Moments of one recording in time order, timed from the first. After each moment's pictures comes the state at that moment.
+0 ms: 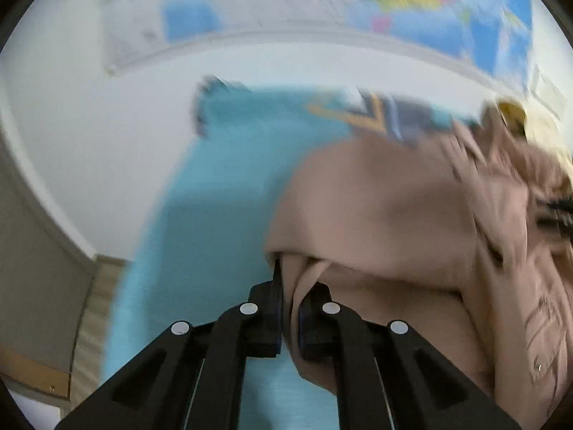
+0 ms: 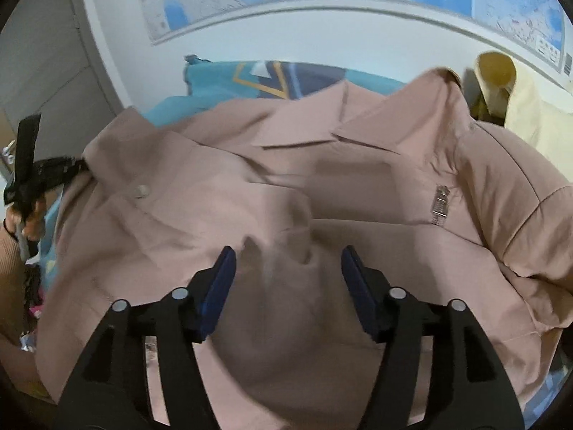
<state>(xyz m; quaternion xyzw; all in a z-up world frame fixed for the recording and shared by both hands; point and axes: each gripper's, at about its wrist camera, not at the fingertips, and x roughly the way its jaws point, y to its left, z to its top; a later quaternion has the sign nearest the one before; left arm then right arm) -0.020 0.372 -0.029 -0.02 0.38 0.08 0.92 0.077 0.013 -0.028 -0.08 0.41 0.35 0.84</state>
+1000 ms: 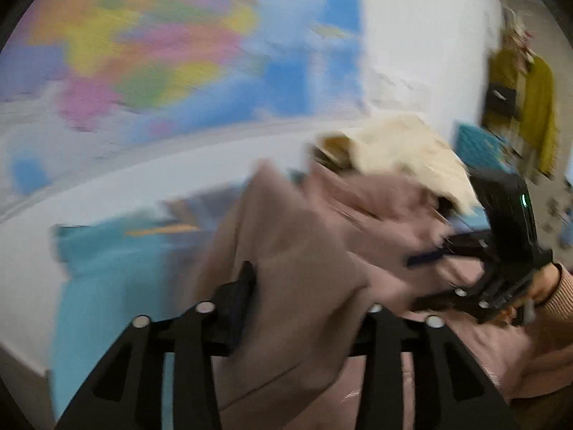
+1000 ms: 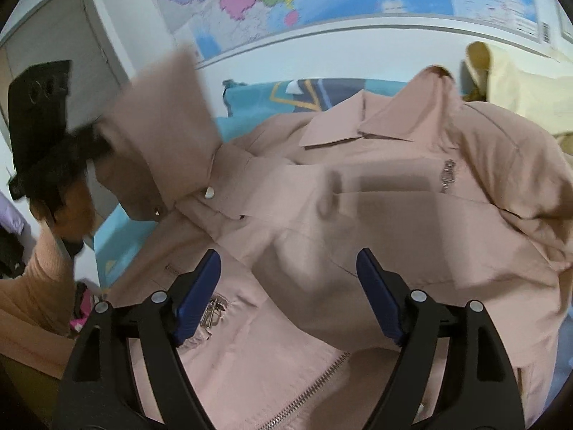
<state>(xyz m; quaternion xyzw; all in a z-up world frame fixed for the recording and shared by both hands) 0.012 0.172 0.041 0.06 0.32 -0.20 0.92 0.033 -0.025 -0.008 0.00 0.40 0.40 0.83</state>
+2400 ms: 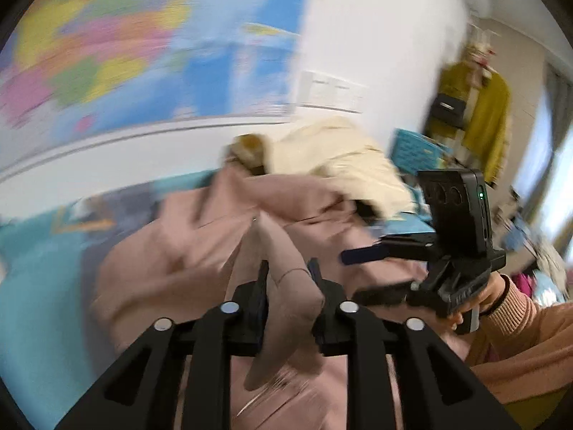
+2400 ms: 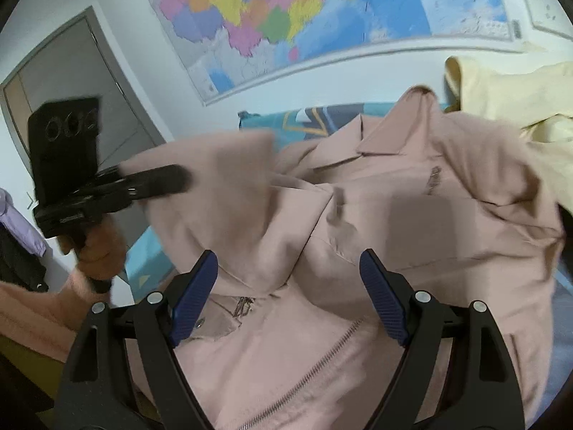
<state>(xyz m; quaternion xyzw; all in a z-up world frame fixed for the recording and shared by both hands) -0.010 0.126 0.069 0.00 0.30 -0.31 0.90 0.005 -0.069 0.019 0.06 0.36 0.42 0.83</state>
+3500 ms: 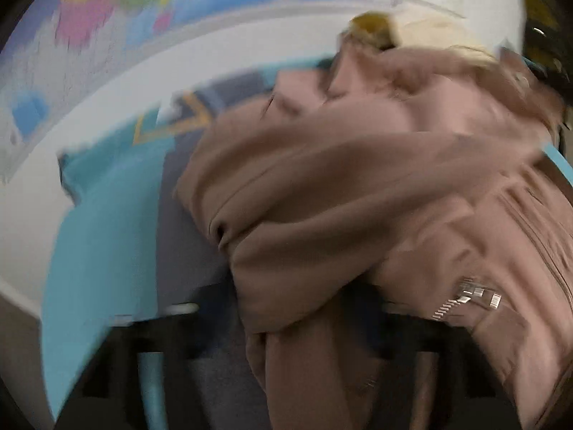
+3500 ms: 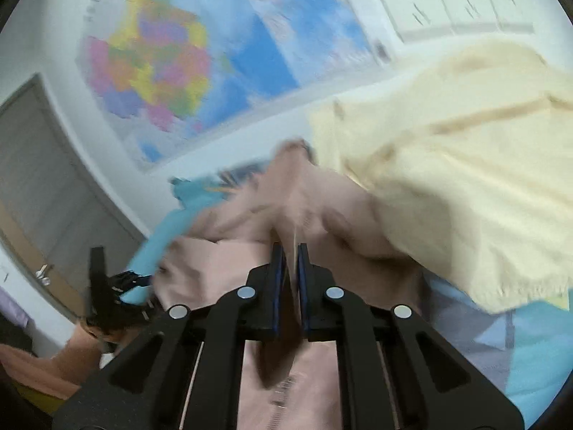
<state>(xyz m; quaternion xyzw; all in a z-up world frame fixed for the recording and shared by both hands) 0.012 0.187 -0.060 0.08 0.44 -0.09 0.89 0.059 -0.186 0.025 0.14 0.36 0.29 0.87</state>
